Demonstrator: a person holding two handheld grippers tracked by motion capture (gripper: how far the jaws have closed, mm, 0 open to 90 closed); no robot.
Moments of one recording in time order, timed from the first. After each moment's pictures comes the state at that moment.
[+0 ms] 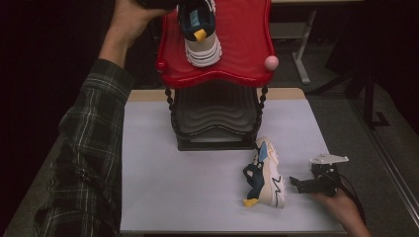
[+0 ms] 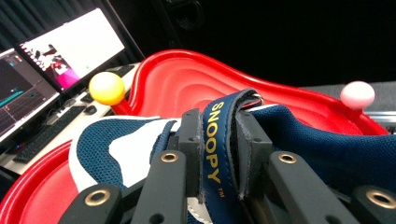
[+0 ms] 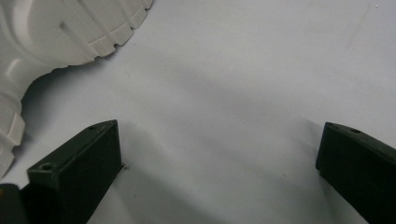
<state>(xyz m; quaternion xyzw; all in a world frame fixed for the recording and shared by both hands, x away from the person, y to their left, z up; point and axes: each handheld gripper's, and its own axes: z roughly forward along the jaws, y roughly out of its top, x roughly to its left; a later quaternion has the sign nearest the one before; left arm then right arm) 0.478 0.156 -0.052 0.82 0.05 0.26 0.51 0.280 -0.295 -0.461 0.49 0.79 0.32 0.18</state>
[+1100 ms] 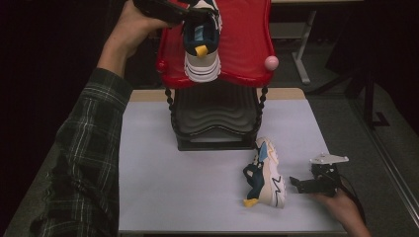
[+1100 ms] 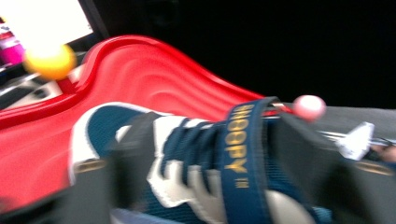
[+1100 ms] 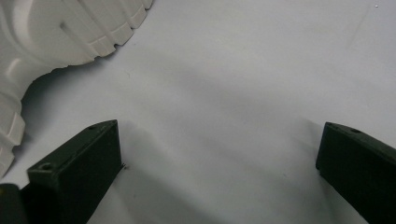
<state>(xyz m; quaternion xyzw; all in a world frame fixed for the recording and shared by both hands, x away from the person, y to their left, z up) 0.472 0.154 -0.065 0.82 0.08 0.16 0.54 0.280 -0.295 -0.461 0.49 0.79 0.32 0.18</state>
